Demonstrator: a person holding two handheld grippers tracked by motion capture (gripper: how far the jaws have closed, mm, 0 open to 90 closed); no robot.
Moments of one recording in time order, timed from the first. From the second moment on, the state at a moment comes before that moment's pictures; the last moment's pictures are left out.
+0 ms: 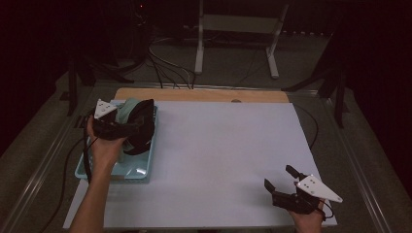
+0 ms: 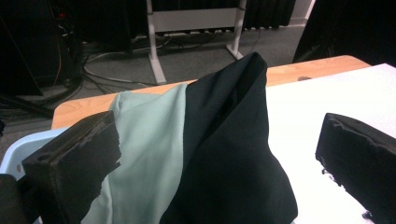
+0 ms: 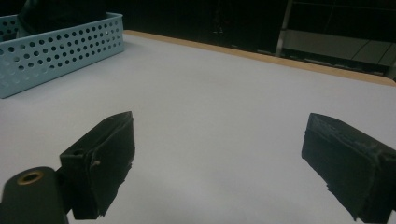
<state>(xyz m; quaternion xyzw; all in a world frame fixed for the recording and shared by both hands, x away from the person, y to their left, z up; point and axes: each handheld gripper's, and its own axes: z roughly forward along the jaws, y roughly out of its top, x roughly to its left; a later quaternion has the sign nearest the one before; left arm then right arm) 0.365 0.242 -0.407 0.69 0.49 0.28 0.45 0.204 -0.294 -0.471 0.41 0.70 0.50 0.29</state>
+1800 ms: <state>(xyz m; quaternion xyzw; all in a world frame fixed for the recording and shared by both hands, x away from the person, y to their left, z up) 0.398 0.229 -0.453 0.72 0.57 0.22 0.34 0.205 -0.299 -0.471 0.42 0.70 0.50 0.28</state>
